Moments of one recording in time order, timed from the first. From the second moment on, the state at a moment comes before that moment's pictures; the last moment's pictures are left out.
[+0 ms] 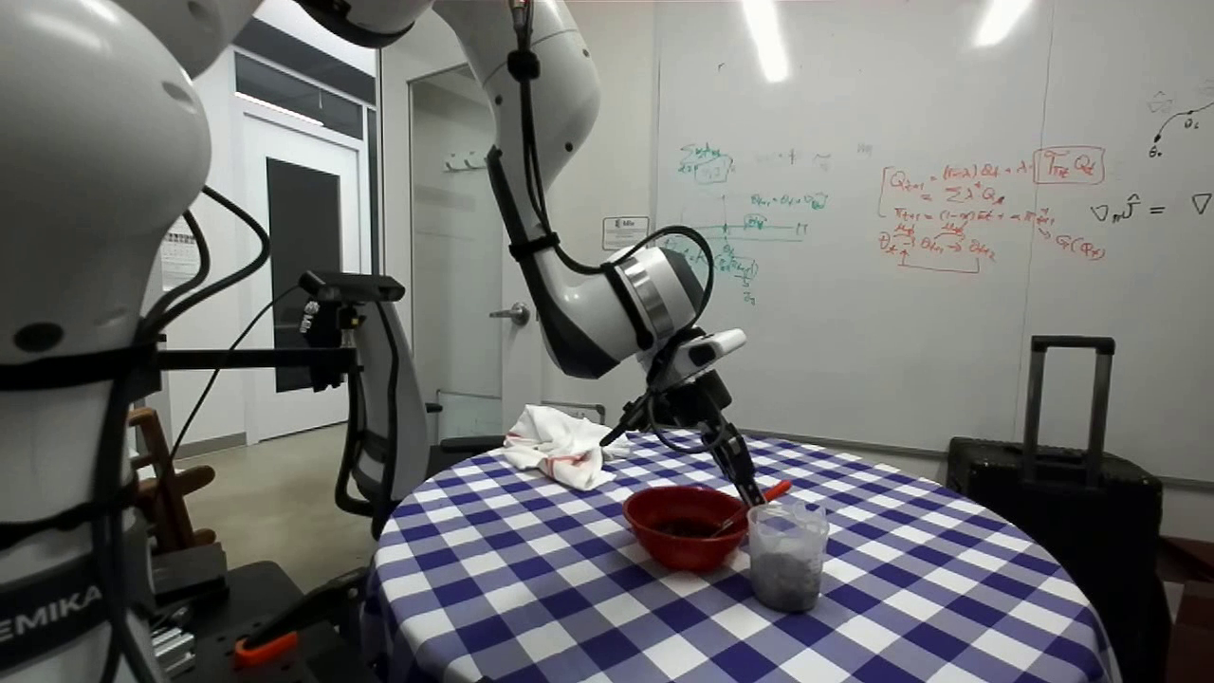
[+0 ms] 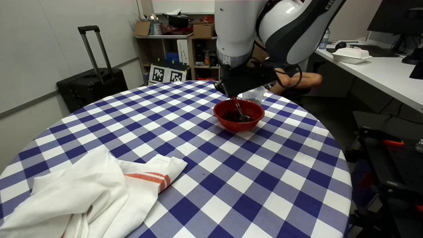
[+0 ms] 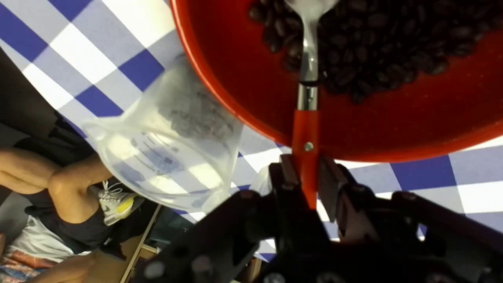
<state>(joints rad) 0.36 0.55 -0.48 -2.13 -0.83 2.74 1.51</state>
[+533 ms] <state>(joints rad) 0.16 0.52 -0.26 -2.10 -0.71 2.62 1.34</state>
